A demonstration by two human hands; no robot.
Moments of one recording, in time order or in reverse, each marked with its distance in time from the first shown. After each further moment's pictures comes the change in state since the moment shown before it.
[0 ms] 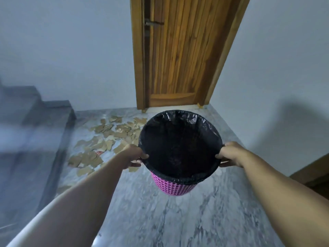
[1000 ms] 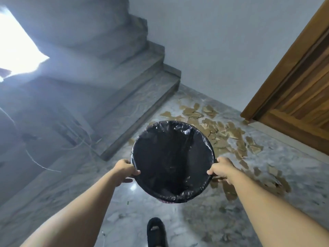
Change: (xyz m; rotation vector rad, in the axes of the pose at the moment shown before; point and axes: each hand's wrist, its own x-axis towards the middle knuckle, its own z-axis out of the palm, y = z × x) left_hand 0.099 -0.150 -0.138 -0.527 0.702 -0.479; right_hand 0.221 -0.198 0.320 -0.559 -0.579 -0.293
